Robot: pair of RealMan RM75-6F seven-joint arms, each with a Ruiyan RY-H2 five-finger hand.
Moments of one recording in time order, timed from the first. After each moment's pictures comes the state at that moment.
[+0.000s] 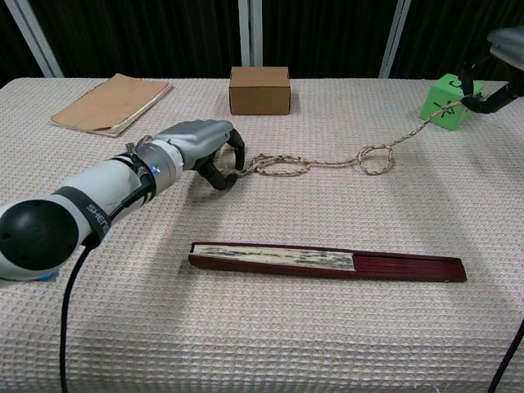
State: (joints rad) left arm -0.92 -2.01 -0.31 -0.98 0.93 0.83 0.41; right arm 0.64 -1.46 0.23 -1.26 -1.07 1.01 -0.31
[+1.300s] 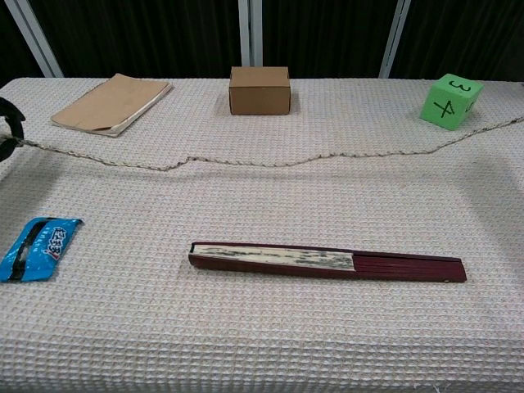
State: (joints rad) left arm -0.51 -1.61 -0.17 -1.10 1.03 1.09 0.17; right arm 0.49 -1.41 0.20 -1.18 -1.10 1.04 -0.09
